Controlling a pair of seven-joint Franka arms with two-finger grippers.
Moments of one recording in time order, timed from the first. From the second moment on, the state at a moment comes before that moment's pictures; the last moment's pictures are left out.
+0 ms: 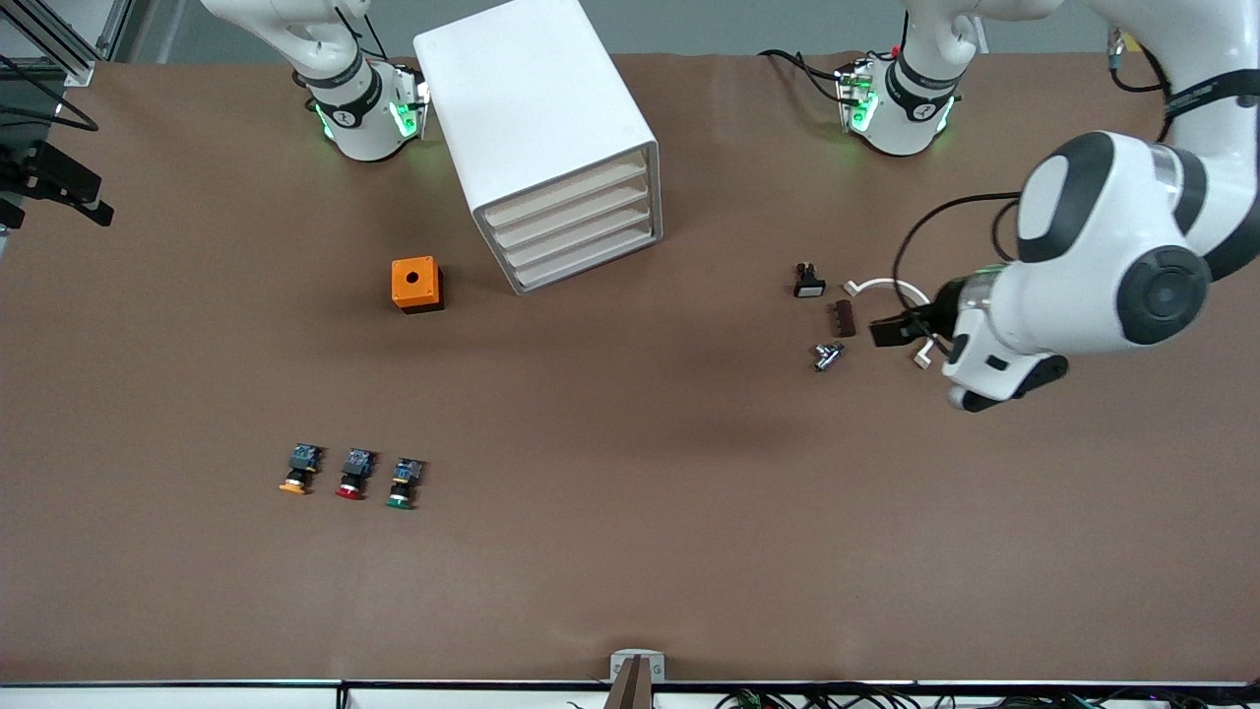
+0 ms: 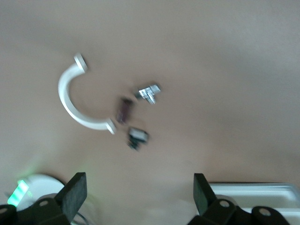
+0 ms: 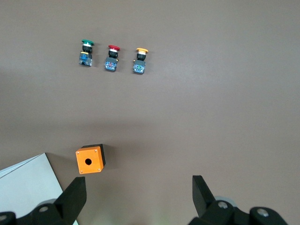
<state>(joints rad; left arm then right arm) -0.27 0.34 -0.03 -1.47 -0.23 1.48 -0.73 -0.01 -0.15 -0.10 -1.69 0.00 1.55 -0.12</state>
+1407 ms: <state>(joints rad) -0.43 0.78 -0.16 -1.38 -0.93 1.36 -2.22 -0.02 -0.15 -0.10 -1.69 0.02 1.54 -0.12</state>
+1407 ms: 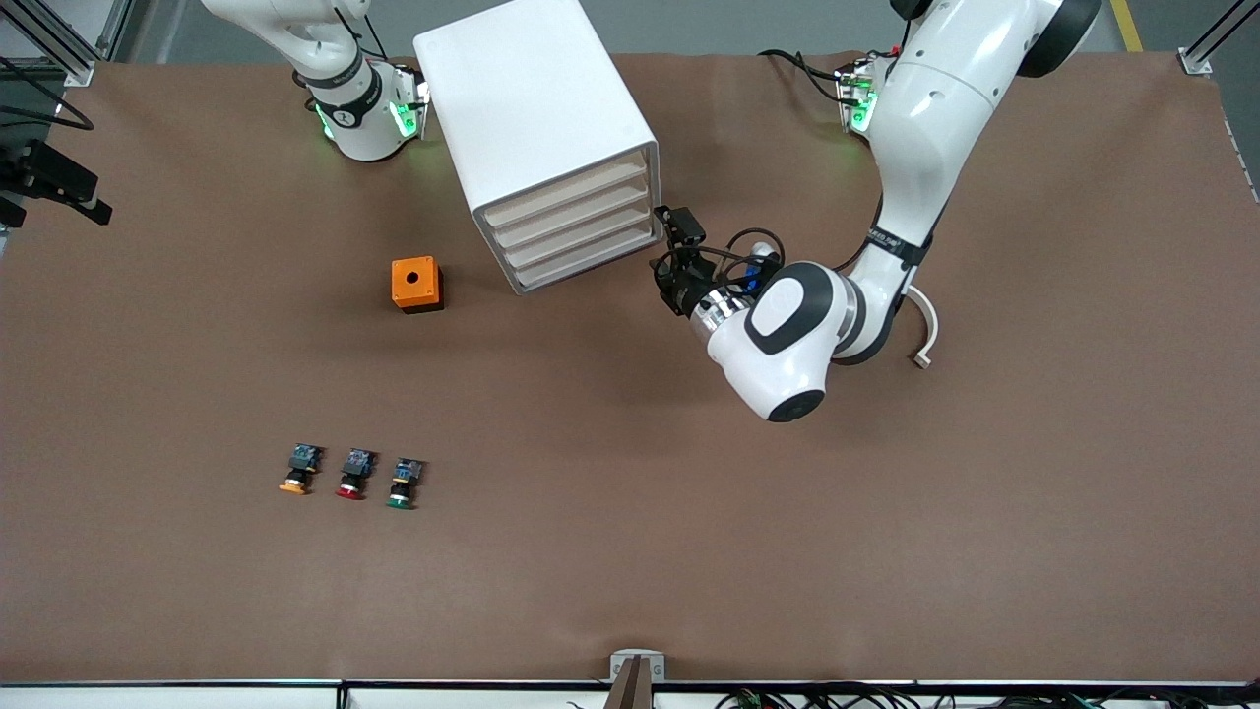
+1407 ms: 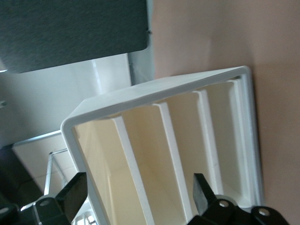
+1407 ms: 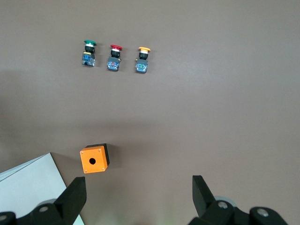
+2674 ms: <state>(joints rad) -0.57 0.85 -0.18 -1.37 -1.03 1.34 -2.33 -0.04 0.36 -0.09 -1.72 0.02 2.02 -0.01</state>
